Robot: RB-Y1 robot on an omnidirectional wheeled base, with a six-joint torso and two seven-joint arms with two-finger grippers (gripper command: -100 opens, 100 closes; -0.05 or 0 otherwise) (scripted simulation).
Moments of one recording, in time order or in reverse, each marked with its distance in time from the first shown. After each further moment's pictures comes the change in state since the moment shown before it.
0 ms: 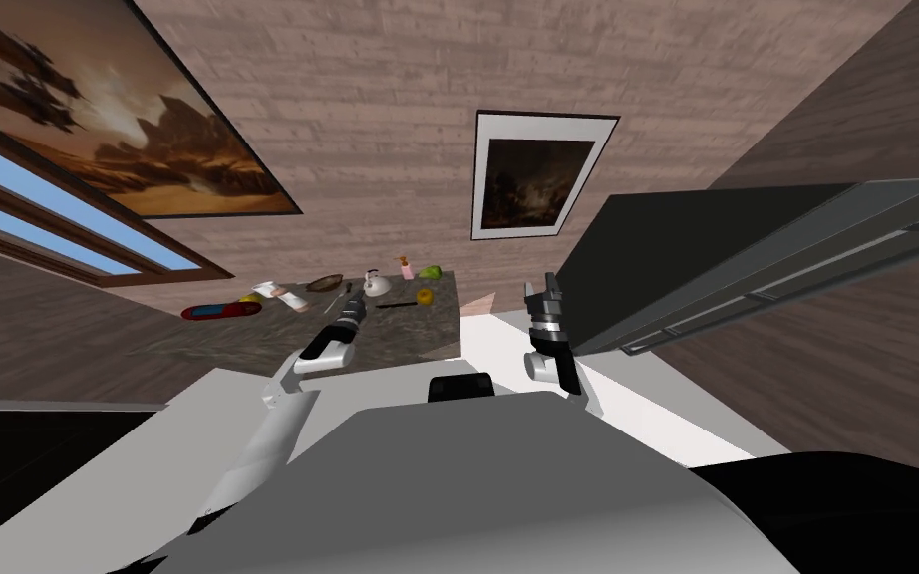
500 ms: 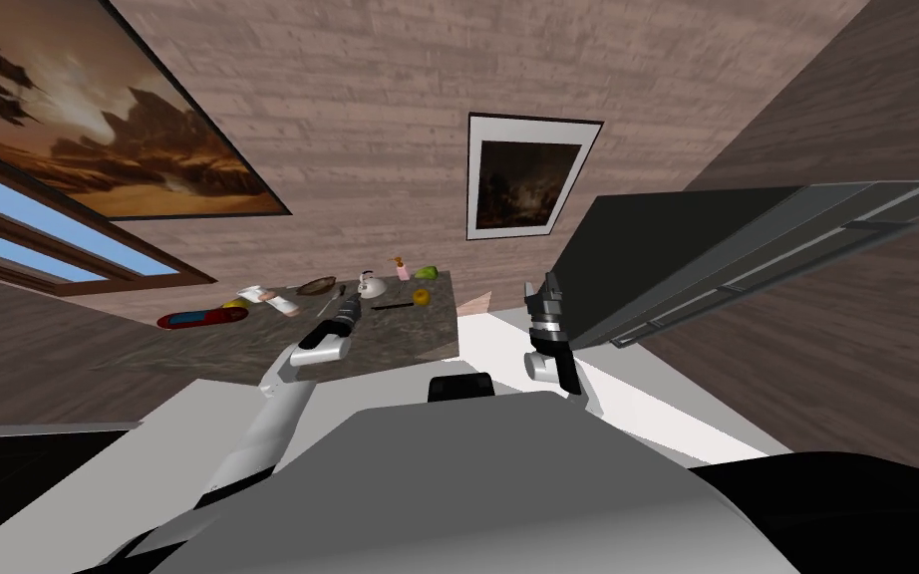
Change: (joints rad) left arm -0.073 0.044 0.025 0.097 0.015 0.138 -0.007; right arm 0.000 0.000 0.000 0.000 0.000 0.000 0.000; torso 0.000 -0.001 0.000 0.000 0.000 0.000
